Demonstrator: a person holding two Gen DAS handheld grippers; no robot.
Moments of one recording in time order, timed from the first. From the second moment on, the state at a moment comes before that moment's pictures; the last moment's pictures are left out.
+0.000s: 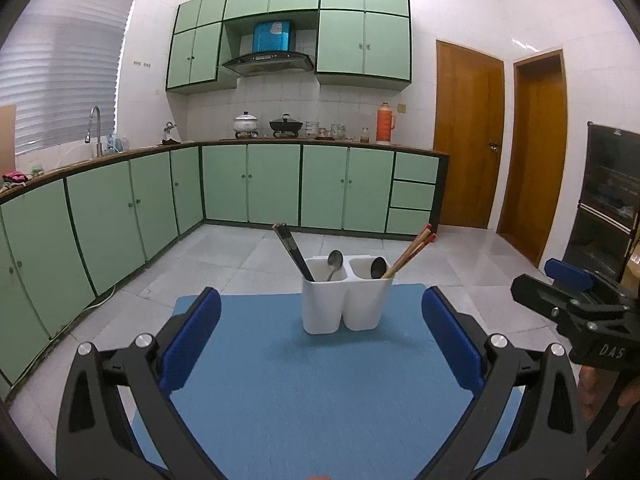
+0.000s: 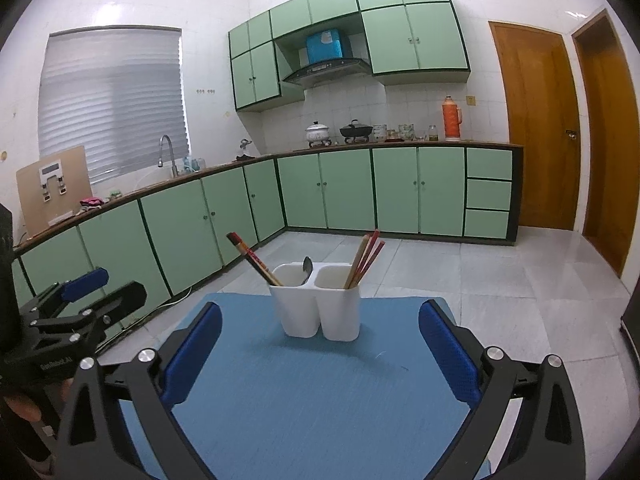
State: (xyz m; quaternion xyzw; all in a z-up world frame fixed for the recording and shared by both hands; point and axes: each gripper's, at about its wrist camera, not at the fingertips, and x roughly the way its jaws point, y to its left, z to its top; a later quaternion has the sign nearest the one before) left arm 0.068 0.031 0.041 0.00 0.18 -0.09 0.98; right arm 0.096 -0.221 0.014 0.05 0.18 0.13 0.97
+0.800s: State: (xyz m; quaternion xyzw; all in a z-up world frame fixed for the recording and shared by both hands) left arm 0.026 0.021 0.057 0.01 0.14 -0.09 0.99; right arm 0.056 -0.205 0.038 0.02 0.15 0.14 0.98
